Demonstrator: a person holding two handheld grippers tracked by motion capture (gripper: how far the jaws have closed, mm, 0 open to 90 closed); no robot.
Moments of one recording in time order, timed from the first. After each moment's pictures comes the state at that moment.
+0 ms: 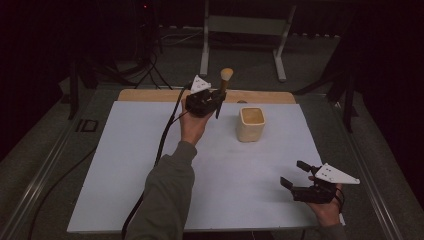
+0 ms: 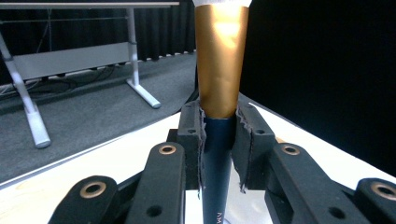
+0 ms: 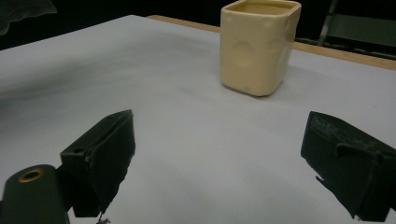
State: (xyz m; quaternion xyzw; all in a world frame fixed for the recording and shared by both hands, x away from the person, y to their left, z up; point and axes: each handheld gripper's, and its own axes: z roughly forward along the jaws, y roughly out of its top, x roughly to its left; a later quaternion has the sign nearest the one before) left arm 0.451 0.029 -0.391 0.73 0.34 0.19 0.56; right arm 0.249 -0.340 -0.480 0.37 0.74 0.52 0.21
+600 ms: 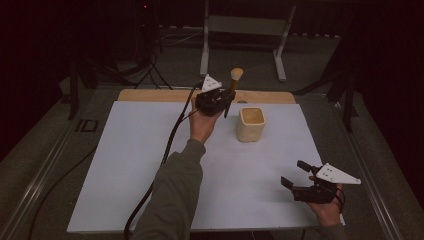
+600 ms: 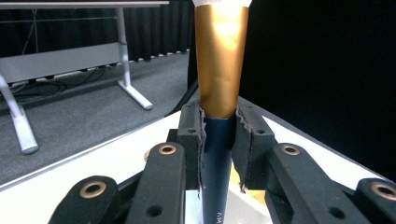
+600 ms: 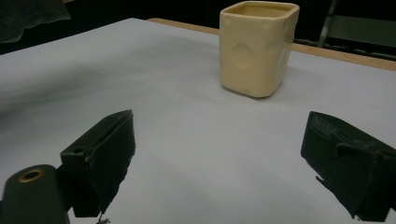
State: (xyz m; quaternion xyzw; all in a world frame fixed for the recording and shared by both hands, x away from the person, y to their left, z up) left arm 0.458 0.002 -0.391 0.73 0.33 0.19 0.56; right arm 0.249 -0.341 -0.480 0.37 0.74 0.52 0.21
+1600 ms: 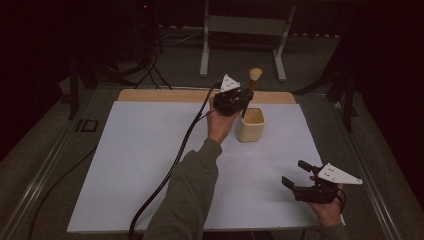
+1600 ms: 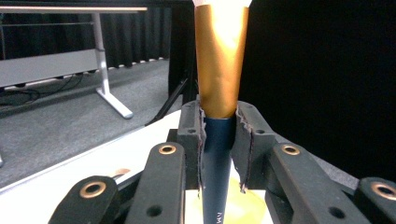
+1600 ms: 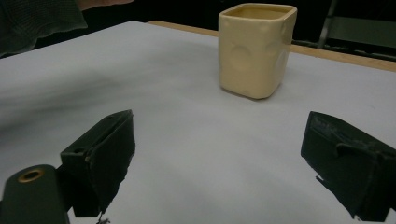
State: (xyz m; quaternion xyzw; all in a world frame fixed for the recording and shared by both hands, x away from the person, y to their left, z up) left arm 0.460 -0.047 -0.392 0.73 0.31 0.16 0.58; right arm 0.248 -0.343 -0.479 0.37 0.74 0.53 0.21
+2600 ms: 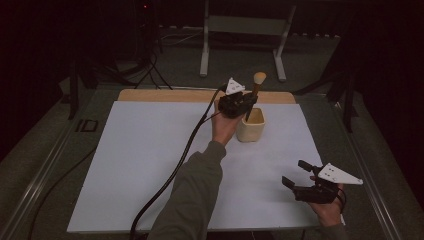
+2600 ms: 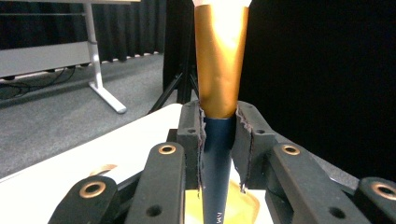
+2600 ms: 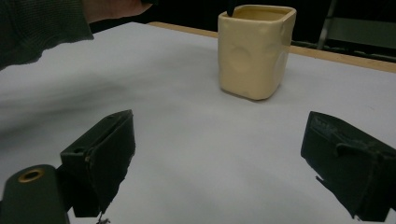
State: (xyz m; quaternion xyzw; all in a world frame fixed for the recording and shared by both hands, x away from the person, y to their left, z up) left arm 0.463 -0.059 -0.404 0.74 0.31 0.15 0.58; right arm 0.248 -0.344 -0.479 0.37 0.73 0.53 0.21
